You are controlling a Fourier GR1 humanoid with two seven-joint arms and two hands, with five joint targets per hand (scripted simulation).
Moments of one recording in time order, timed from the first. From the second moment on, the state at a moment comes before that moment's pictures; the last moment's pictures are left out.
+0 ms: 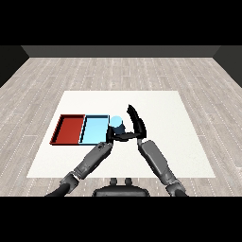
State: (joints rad) left arm -0.58 0.00 -0.56 -0.92 0.43 0.62 -0.38; right arm -0.46 -0.02 0.35 -1.36 -0.22 -0.33 -0.21
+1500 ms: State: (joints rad) left arm -0.80 0.23 -0.26 -0.38 0.33 0.52 -0.21; right arm -0.27 -0.17 -0.03 -1.54 -0.44 -0.14 -0.28
